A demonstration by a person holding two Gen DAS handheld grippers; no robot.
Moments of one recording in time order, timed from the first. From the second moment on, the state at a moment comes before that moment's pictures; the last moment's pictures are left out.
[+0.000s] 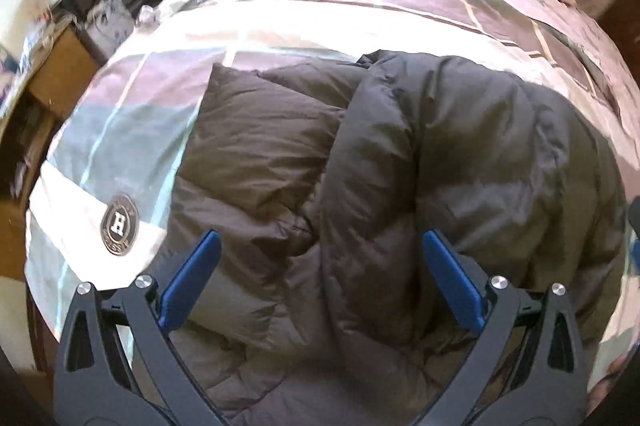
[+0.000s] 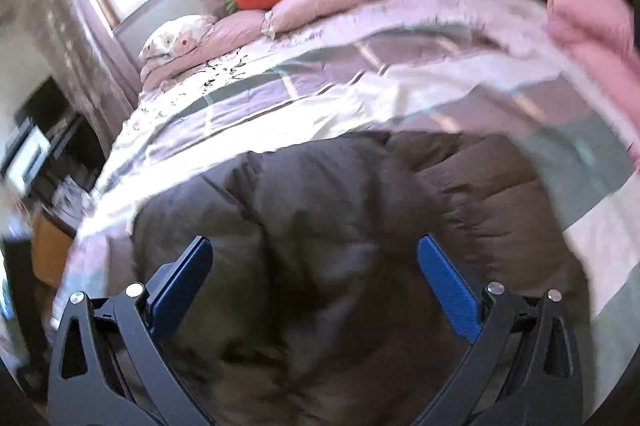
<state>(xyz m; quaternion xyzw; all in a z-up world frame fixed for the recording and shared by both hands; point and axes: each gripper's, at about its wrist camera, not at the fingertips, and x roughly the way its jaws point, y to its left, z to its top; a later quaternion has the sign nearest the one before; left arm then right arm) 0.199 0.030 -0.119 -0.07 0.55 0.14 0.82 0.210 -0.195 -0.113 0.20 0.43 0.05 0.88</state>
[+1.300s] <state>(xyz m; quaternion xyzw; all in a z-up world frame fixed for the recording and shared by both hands) 0.202 -0.028 -0.188 -0.02 0.66 0.08 0.74 0.226 -0.214 -0.207 0.13 0.58 0.01 0.80</state>
